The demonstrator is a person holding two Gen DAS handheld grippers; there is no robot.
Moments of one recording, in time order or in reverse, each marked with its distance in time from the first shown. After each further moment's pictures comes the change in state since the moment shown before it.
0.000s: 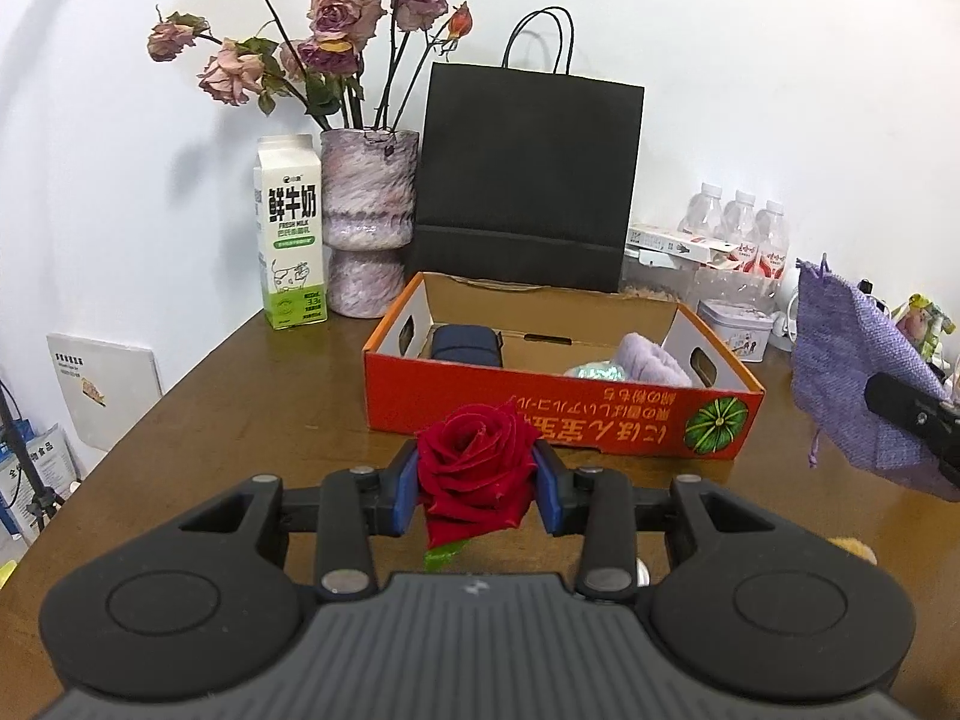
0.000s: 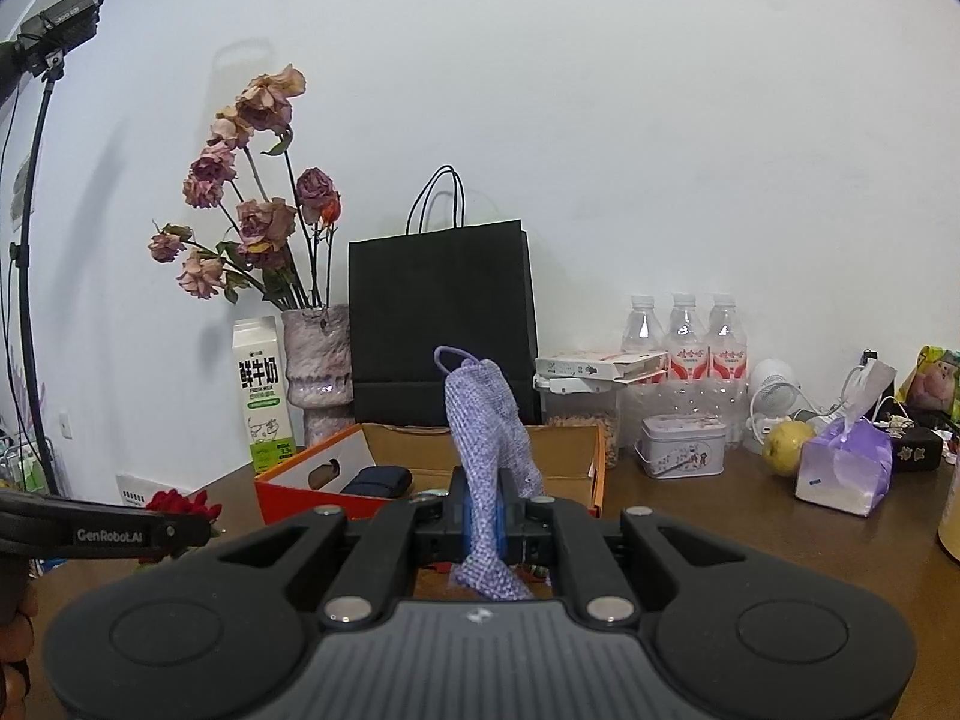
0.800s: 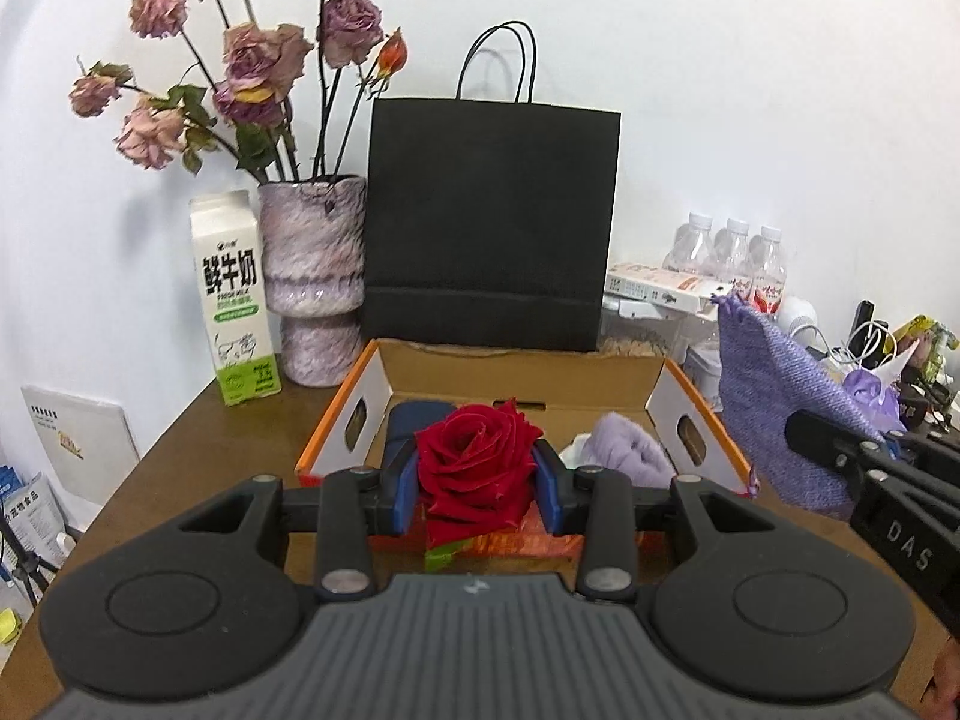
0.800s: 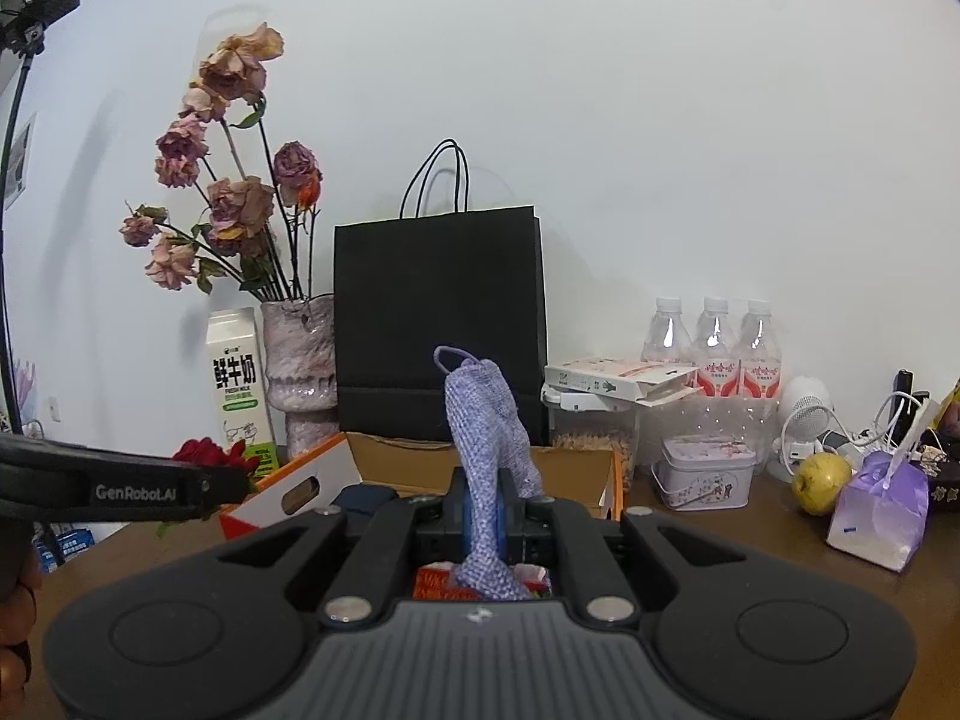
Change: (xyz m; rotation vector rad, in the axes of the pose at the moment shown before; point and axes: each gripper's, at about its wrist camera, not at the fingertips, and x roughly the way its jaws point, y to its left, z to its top) left arm 0.052 -0.033 0.069 0.049 -0.017 -0.018; right arm 0.079 -0.001 0.040 -0.032 0.058 0.001
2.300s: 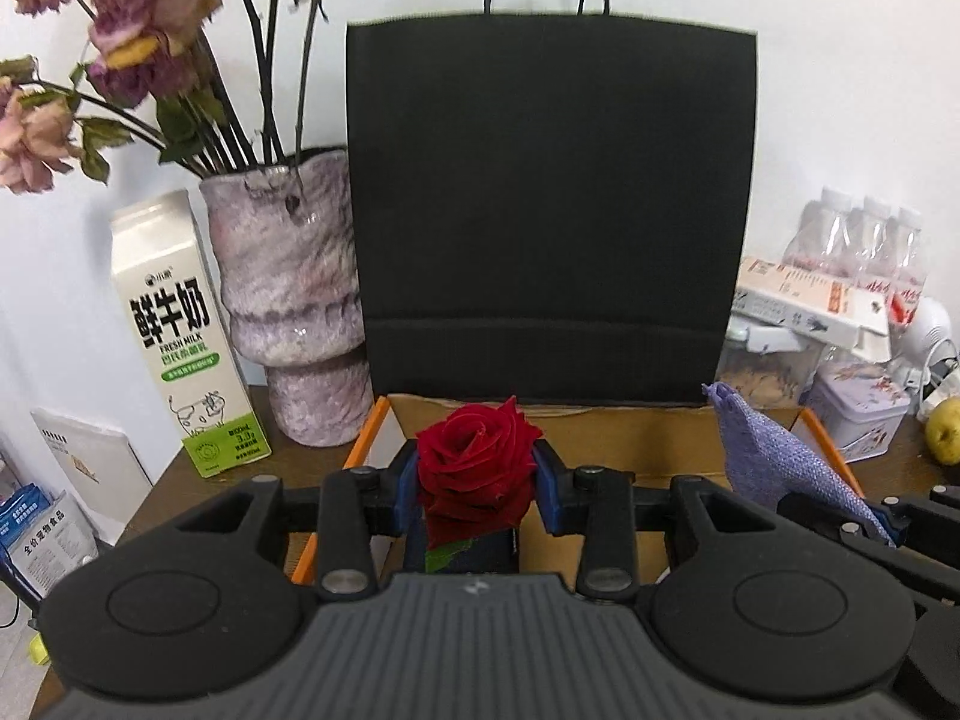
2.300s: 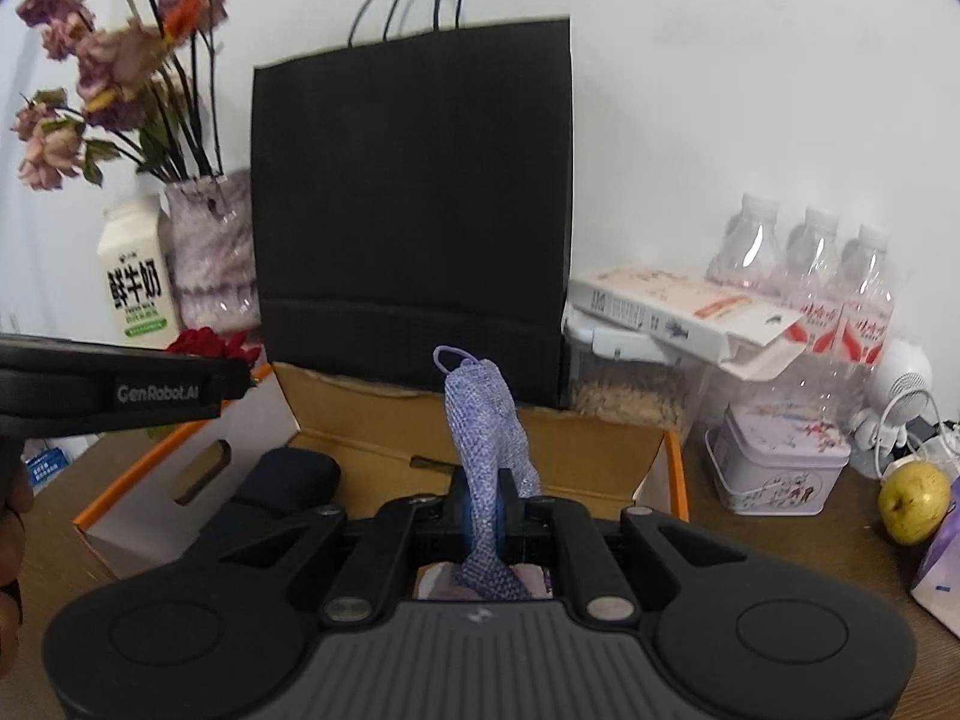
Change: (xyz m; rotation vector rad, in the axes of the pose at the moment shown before) left arm 0.171 0.007 0.069 0.030 0.115 0.120; right arm 0.197 -0.012 0.022 -0.038 0.303 0.009
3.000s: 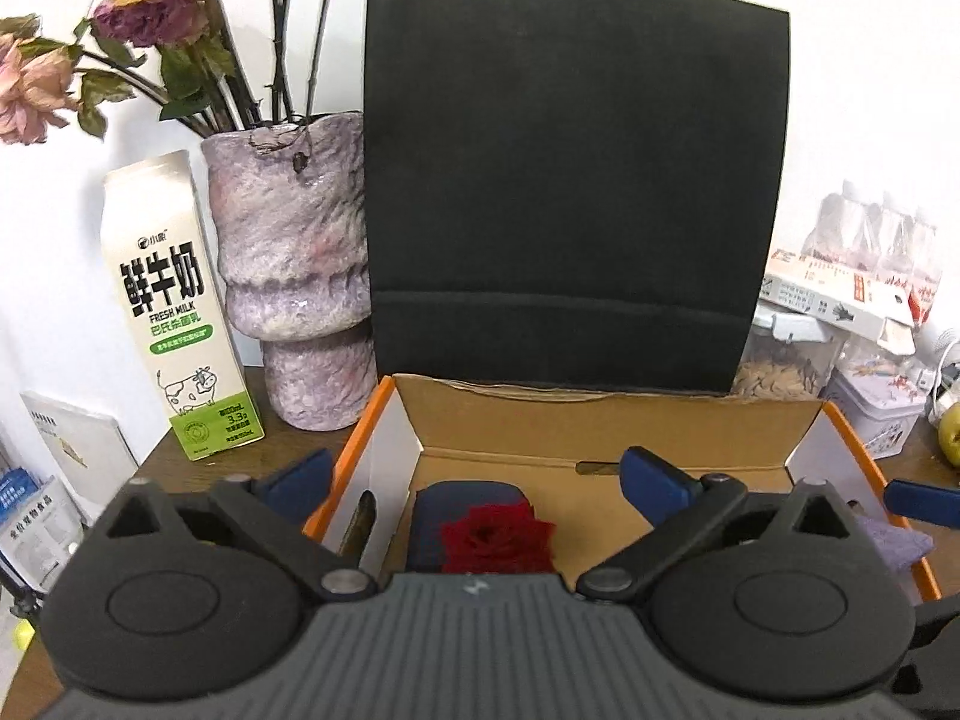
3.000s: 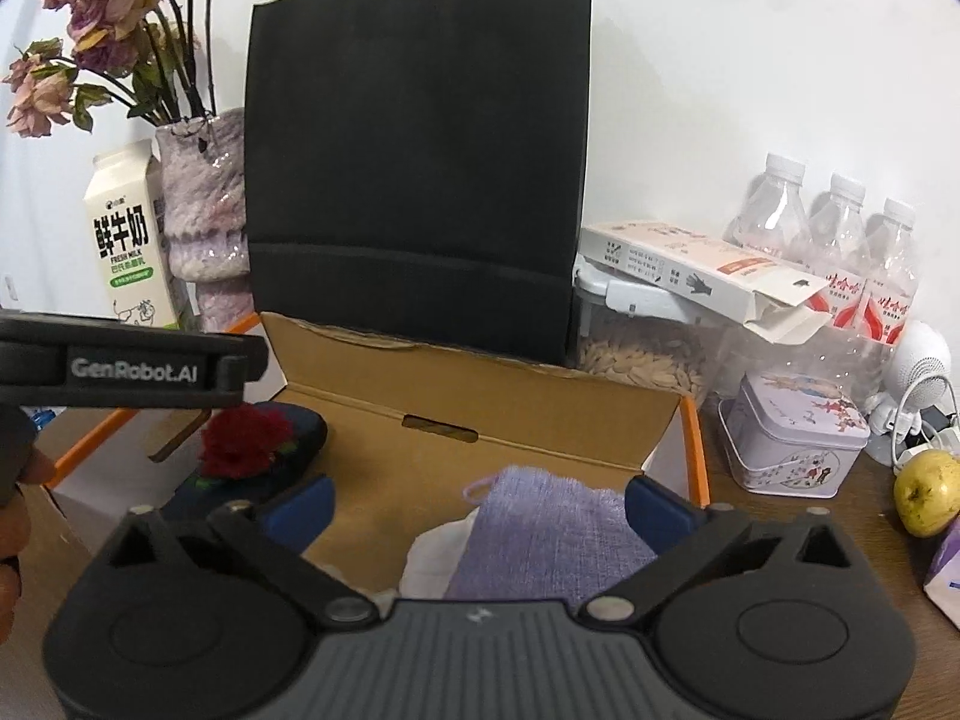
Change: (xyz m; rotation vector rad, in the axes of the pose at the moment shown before) left arm 0.018 0.011 -0.014 -0.038 0.002 -0.010; right arm 0.016 0.003 -0.009 -0.037 0.048 -0.003
